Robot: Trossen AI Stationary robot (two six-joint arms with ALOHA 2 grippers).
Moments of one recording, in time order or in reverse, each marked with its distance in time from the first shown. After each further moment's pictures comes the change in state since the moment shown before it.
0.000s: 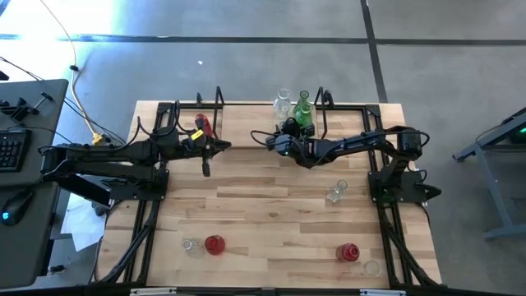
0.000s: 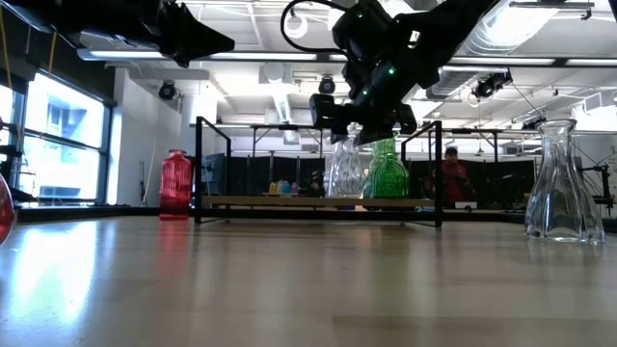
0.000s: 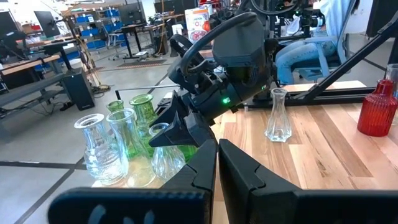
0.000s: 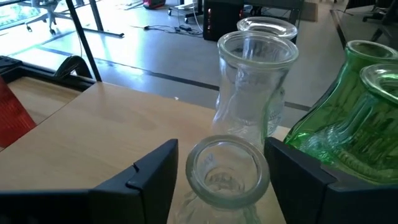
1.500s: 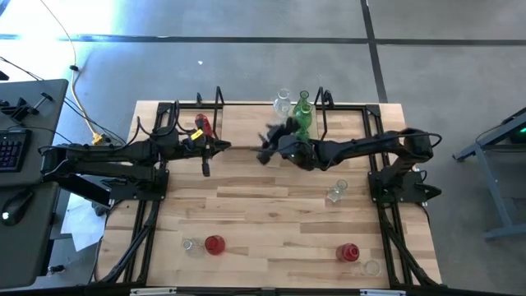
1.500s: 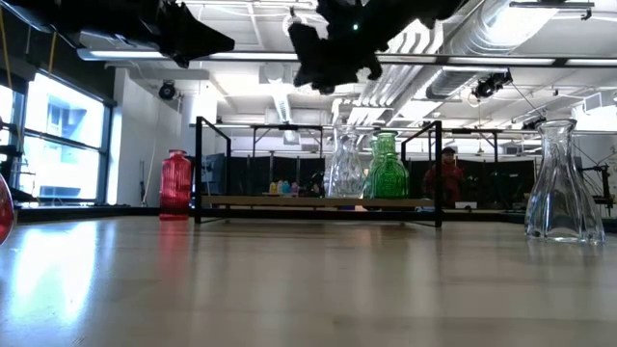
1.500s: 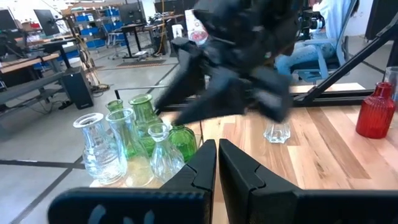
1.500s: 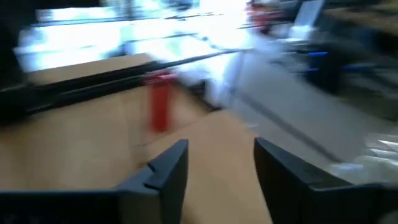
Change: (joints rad) left arm 0.000 -0.003 0.000 0.000 0.003 -0.015; right arm 0.104 -0.089 0.125 0.053 -0.271 -0.452
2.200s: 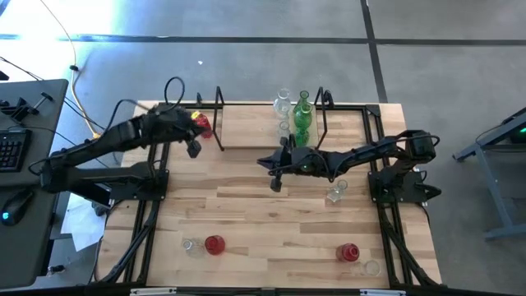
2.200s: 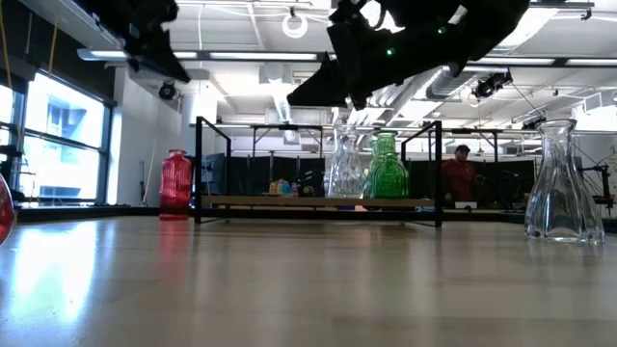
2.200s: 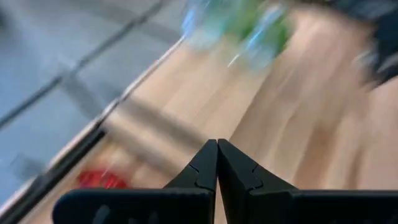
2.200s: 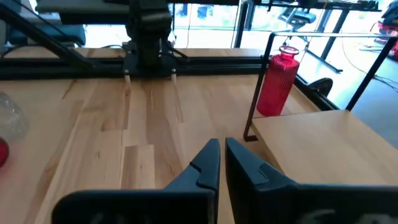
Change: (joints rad) left arm 0.264 -0.036 0.350 -0.920 -0.102 -0.191; right arm 0.022 -0.017 -0.298 0.368 -0.483 -0.130
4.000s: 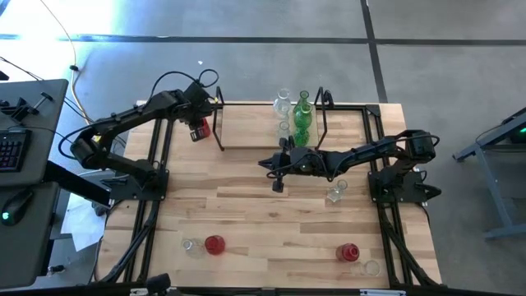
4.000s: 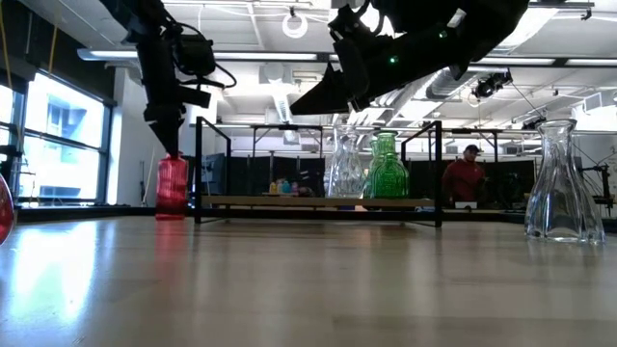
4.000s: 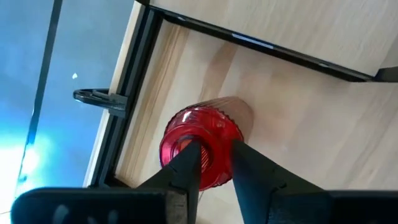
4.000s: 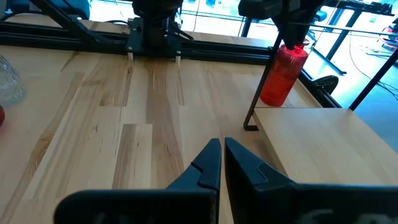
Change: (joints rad) left arm 0.345 0.575 0.185 -0.196 -0.064 0.533; right arm 0.000 0.000 -0.001 -0.055 -0.031 -0.086
